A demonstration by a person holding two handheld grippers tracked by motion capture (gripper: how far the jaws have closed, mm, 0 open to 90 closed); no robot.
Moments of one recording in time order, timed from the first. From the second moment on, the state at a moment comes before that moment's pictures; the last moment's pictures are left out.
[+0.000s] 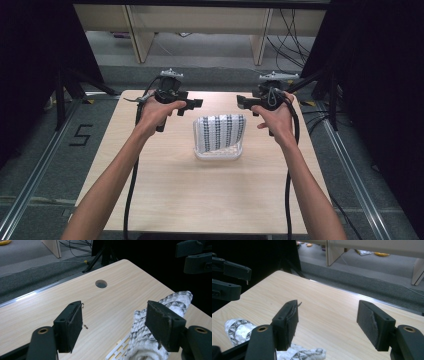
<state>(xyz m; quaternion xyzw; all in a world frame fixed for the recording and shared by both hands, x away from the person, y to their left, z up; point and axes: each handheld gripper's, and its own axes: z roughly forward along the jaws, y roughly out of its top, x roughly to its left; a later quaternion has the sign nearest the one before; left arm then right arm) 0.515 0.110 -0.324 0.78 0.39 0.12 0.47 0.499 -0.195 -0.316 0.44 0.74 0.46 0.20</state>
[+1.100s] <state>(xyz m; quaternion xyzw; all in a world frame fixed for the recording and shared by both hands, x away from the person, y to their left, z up) 0.464 0.128 -0.323 0.78 0.36 0.13 0.49 0.457 -0.193 -0.311 0.40 0.75 0.49 0.19</state>
